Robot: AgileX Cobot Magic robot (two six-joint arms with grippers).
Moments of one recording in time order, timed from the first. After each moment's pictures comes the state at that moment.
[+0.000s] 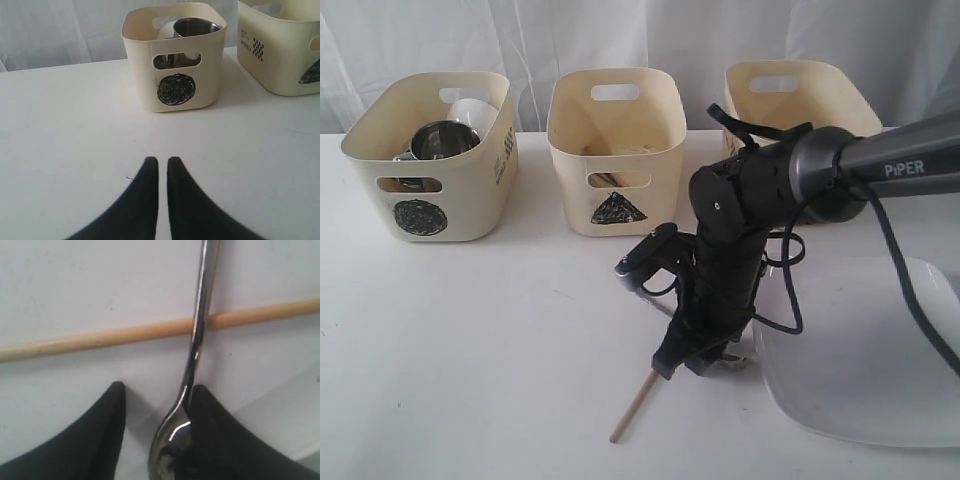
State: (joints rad) left arm -0.08 0.01 0.02 -0.08 0.23 0.14; right arm 0.45 1.98 -1.22 0.00 0.80 -0.29
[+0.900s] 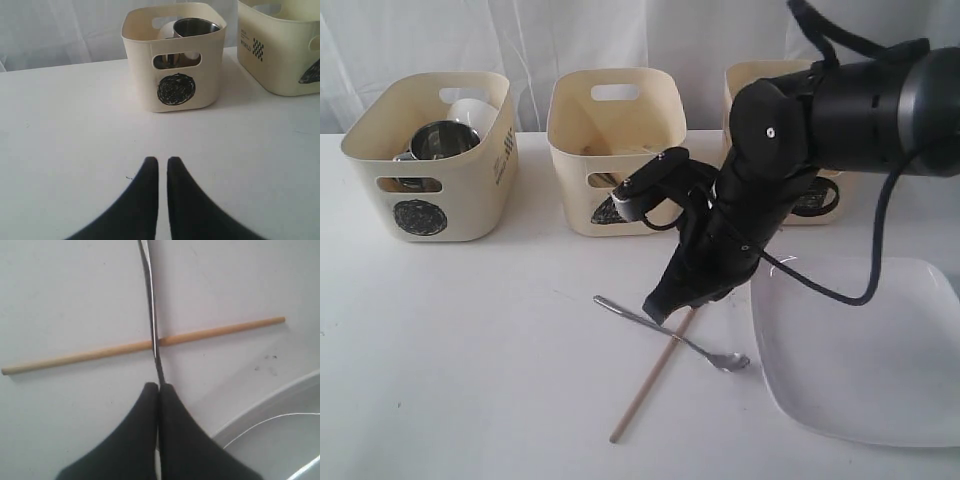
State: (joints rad) left arm -0.08 0.01 0.02 -0.08 0.23 0.14; right arm 0.45 1.74 -1.20 0.09 0.81 -0.30
